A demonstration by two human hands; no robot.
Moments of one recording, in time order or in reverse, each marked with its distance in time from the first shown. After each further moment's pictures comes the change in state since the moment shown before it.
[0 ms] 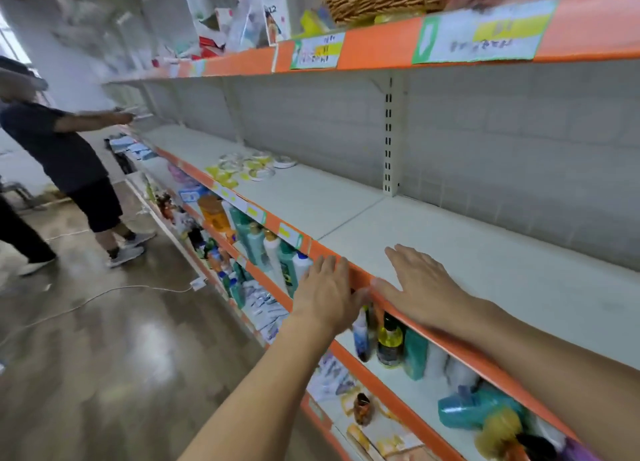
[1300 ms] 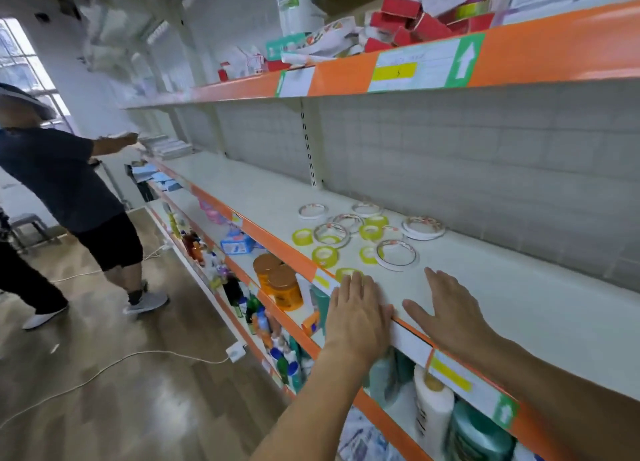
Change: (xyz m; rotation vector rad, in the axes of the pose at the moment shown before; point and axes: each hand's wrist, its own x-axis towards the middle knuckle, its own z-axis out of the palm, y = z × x) left_hand 0.345 -0.436 0.002 -0.044 0.007 -0.014; right_hand 0.508 -0.231 0.129 0.164 0.136 0.175
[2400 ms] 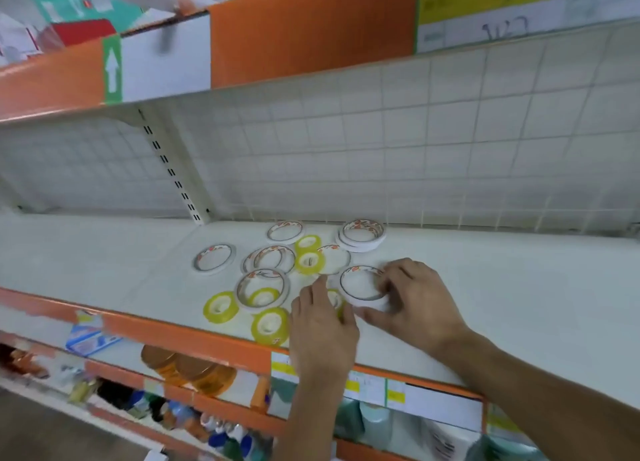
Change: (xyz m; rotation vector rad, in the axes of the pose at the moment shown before) left_hand 0.136 -0.051 0.030 -0.380 0.199 0.180; right_hand 0.086 -0.007 0.041 -0.093 0.475 0.078
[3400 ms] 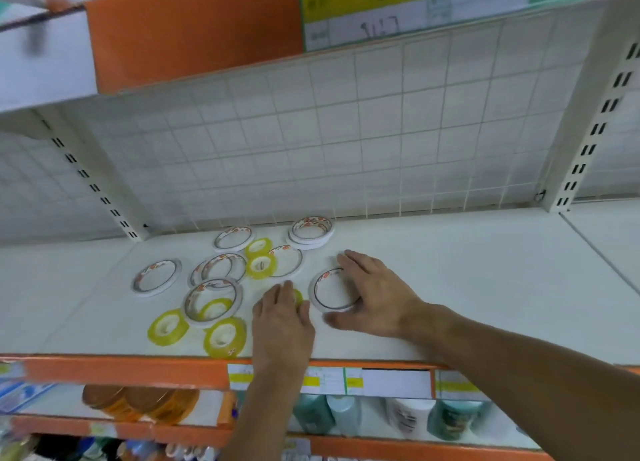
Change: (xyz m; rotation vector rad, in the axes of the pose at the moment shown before) left_hand 0.012 -0.005 0.004 0.048 -0.181 0.075; right_hand -0.010 -0.014 -0.041 0.059 -0.381 0.174
